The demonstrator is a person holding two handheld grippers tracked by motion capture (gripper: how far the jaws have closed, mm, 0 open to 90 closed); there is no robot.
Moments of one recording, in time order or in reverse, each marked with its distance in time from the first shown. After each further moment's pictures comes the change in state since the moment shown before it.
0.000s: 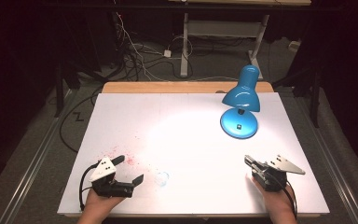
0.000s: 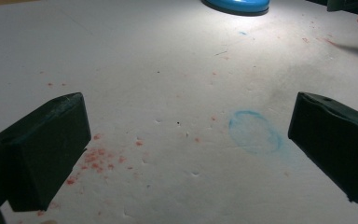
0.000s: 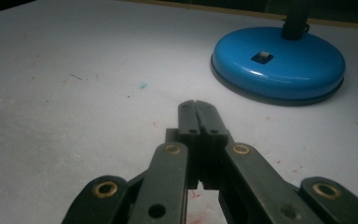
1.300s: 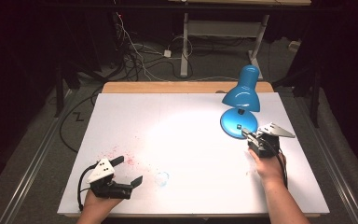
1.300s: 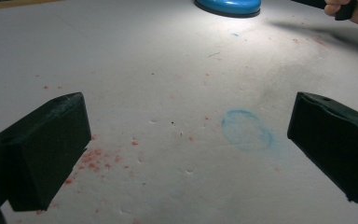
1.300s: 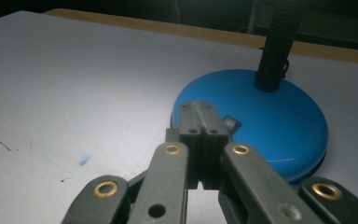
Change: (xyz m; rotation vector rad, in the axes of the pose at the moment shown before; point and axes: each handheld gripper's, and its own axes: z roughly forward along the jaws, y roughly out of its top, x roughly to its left) left arm 0.000 -0.001 -0.004 -0.010 -0.021 0.013; right arm -0.037 0.056 0.062 0.011 -0.044 0.026
